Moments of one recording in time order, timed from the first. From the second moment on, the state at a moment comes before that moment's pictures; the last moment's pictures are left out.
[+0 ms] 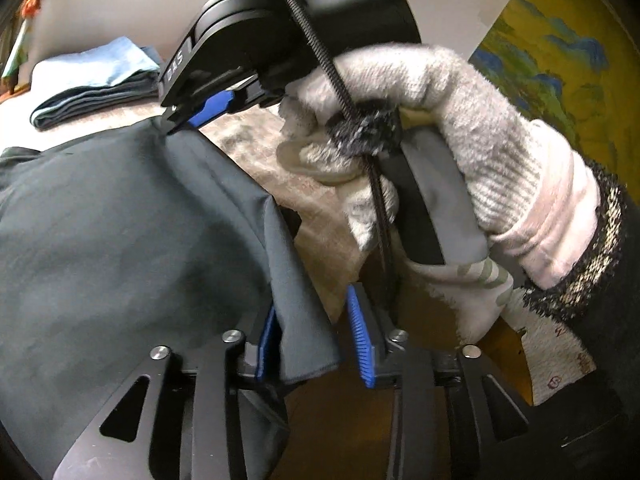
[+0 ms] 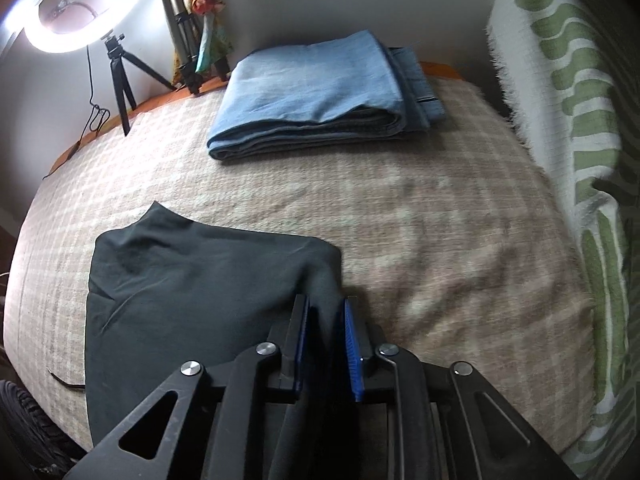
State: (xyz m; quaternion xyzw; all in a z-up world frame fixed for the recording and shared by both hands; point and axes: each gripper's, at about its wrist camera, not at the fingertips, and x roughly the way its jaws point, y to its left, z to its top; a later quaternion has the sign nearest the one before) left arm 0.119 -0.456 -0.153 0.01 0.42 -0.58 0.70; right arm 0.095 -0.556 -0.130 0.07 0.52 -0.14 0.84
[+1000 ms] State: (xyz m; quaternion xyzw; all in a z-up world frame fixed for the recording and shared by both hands) left arm 0.174 -0.327 -0.117 0.03 0.42 -0.44 0.80; right arm 0.008 -0.521 -0.152 0.06 0.54 -0.13 0.83
